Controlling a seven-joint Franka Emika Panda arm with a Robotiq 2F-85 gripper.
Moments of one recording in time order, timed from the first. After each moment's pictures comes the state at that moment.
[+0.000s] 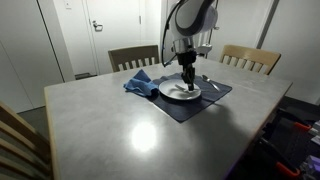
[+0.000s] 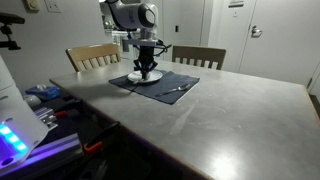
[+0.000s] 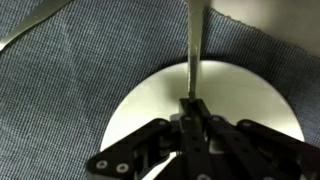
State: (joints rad) arm 0.05 0.53 0.07 -2.02 -0.12 2.25 -0.22
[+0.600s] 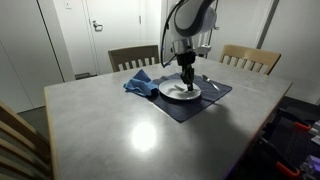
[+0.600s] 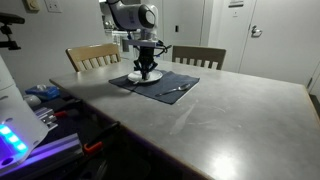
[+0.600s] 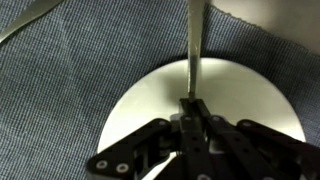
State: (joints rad) arm 0.05 0.55 0.07 -2.01 -0.12 2.25 -0.23
